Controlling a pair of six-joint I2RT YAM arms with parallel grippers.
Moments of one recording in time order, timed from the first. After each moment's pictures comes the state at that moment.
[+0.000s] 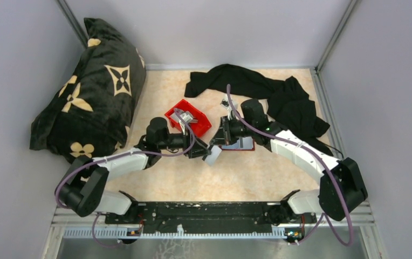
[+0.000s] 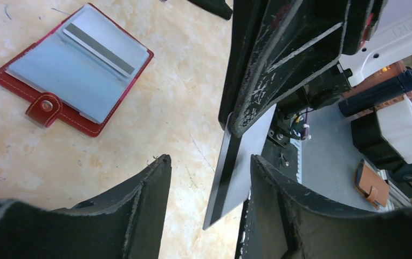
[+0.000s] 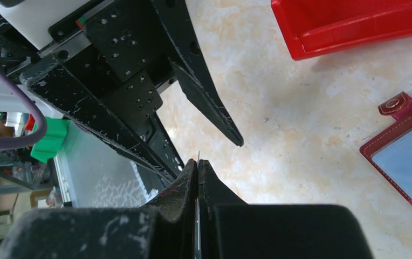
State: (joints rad) left arm -0.58 1.37 0.54 0.61 0.81 -0.46; right arm 0.59 1.30 0.91 -0.19 -0.65 0.43
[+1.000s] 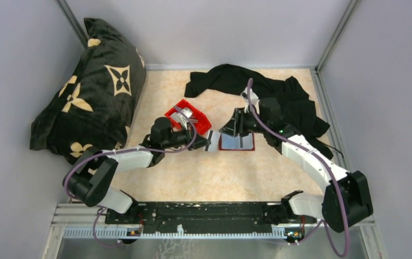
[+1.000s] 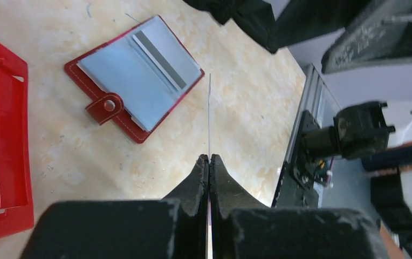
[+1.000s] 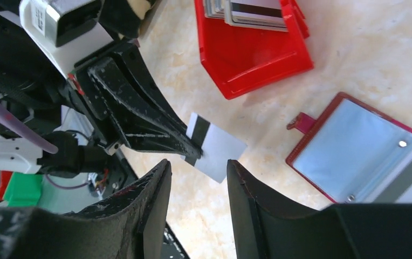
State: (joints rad) left arm -0.59 1.48 0.56 0.69 0.65 -0.54; right arm 0.43 1.24 0.85 -0.09 -0.59 0.45
